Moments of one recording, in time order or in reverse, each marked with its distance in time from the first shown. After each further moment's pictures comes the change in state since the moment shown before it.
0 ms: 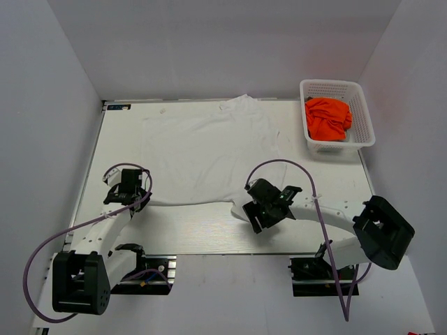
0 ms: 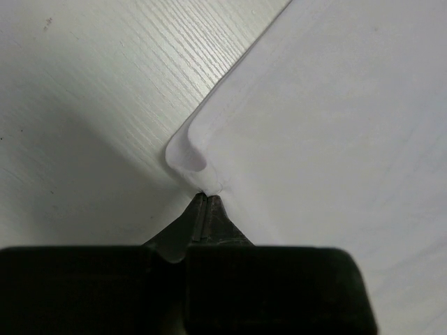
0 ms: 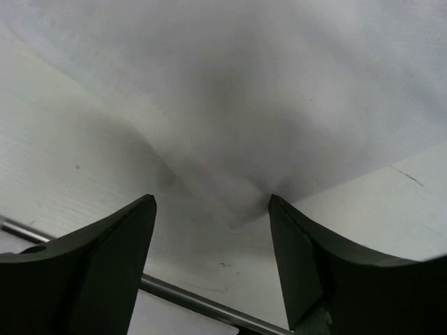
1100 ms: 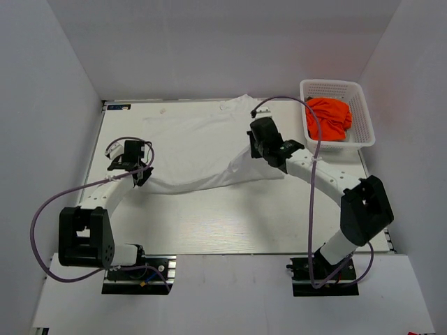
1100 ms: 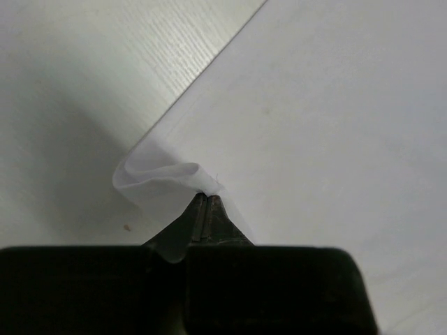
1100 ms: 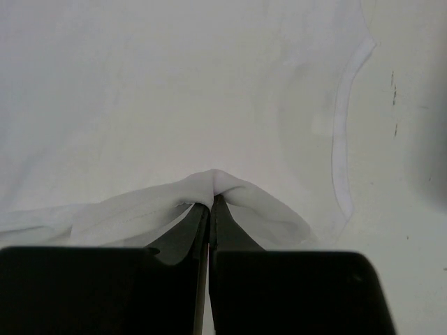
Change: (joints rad) left arm 0.009 0.319 0.295 0.029 -0.007 -0.002; right arm -0.250 0.203 0.489 0.254 0.321 -0.086
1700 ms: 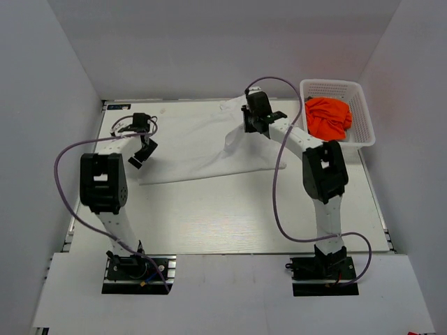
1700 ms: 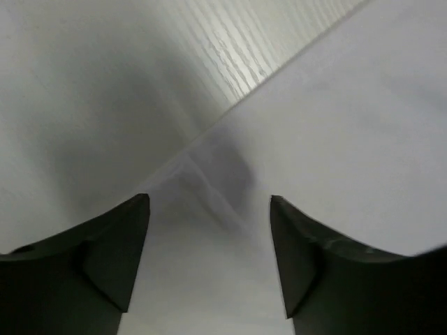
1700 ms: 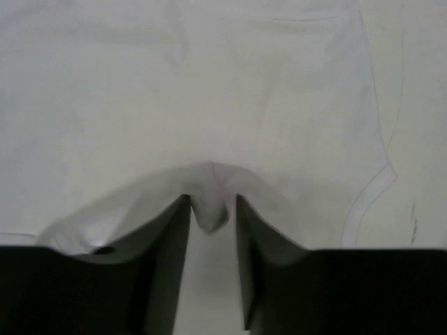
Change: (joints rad) left arm 0.026 0.503 0.478 -0.125 -0.108 -0.045; right arm -0.175 0.512 0.508 -0.003 -0.168 -0.112
